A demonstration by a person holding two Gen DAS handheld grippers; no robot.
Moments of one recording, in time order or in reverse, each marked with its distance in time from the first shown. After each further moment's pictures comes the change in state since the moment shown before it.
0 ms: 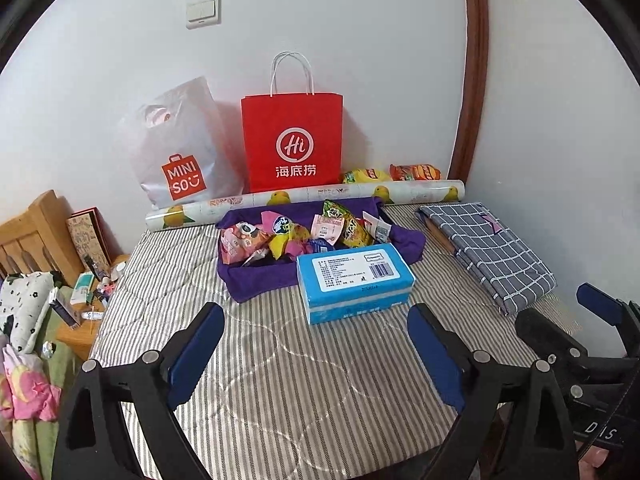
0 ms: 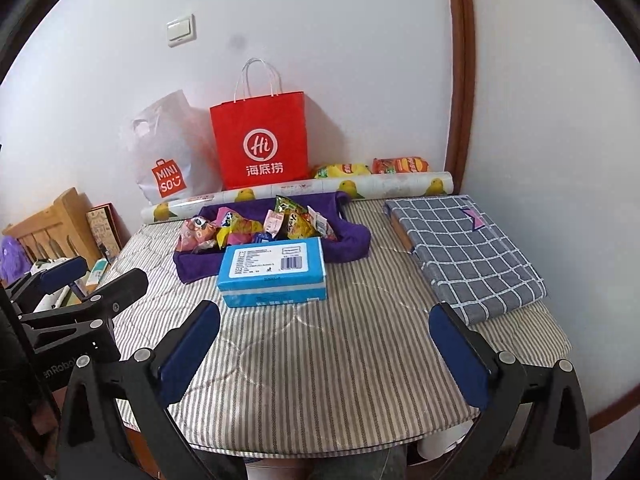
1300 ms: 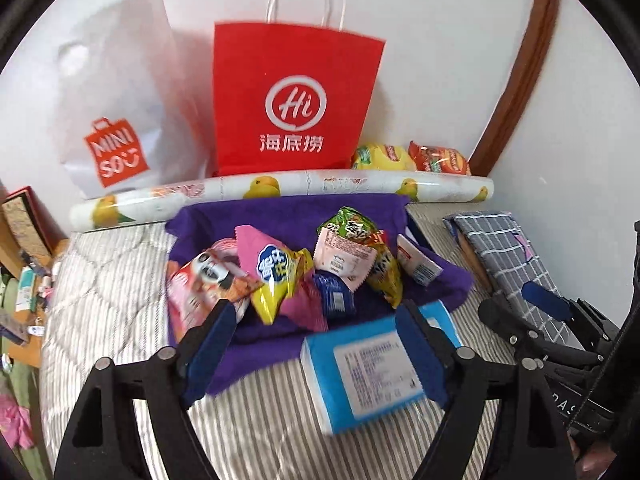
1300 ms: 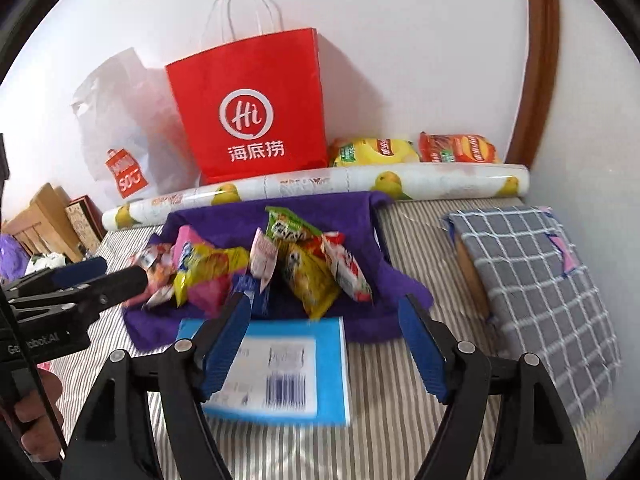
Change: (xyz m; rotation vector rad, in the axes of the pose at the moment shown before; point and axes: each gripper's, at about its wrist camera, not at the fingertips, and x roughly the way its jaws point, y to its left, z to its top) left arm 0.185 0.051 0.096 -0.072 0.212 -0.139; right arm 0.211 0.015 0.099 -0.030 0.186 0.078
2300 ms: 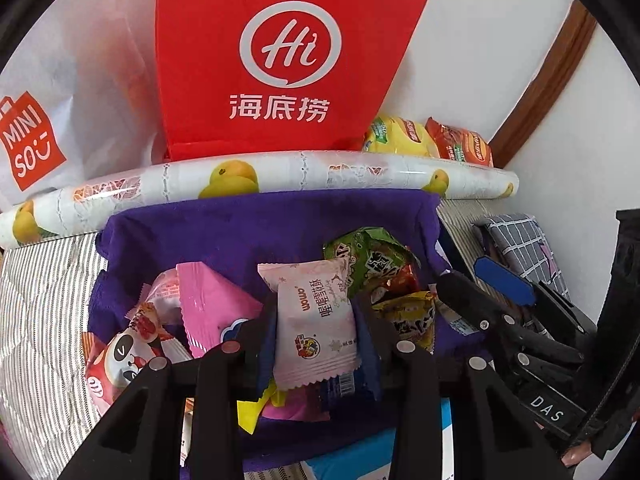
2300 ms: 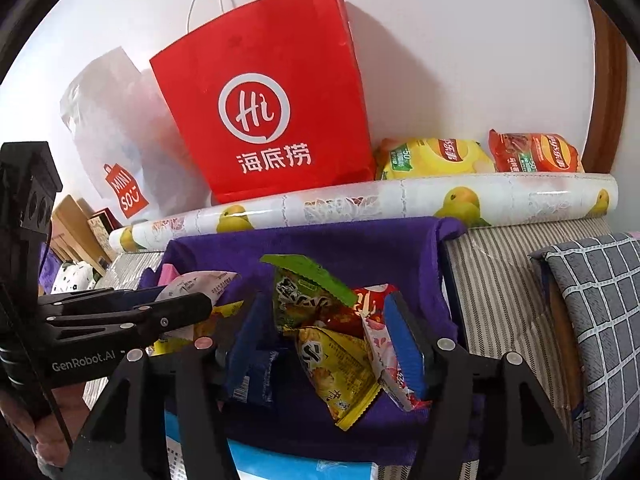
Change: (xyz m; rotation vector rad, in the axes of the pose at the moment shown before) left arm 0.137 0.014 0.051 -0.032 0.144 -0.079; right arm 0.126 -0.006 0.047 -0.002 -0.020 0.196
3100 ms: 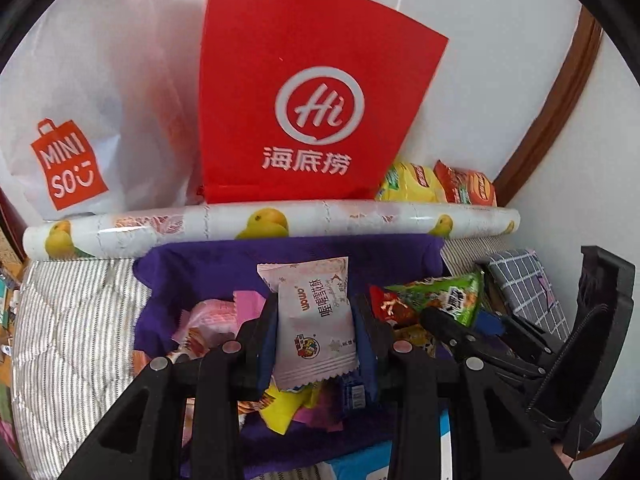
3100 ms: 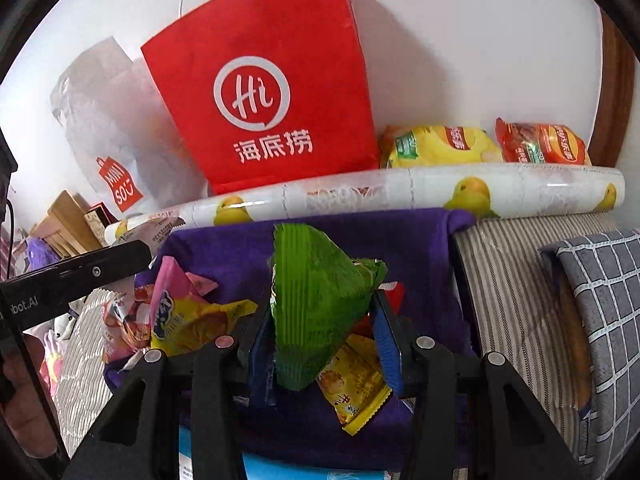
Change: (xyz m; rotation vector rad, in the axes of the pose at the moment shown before) left arm -0.036 0.011 0.009 -0.027 -0.114 0.025; right arm 0.015 0.003 0.003 0.008 0.056 0.001
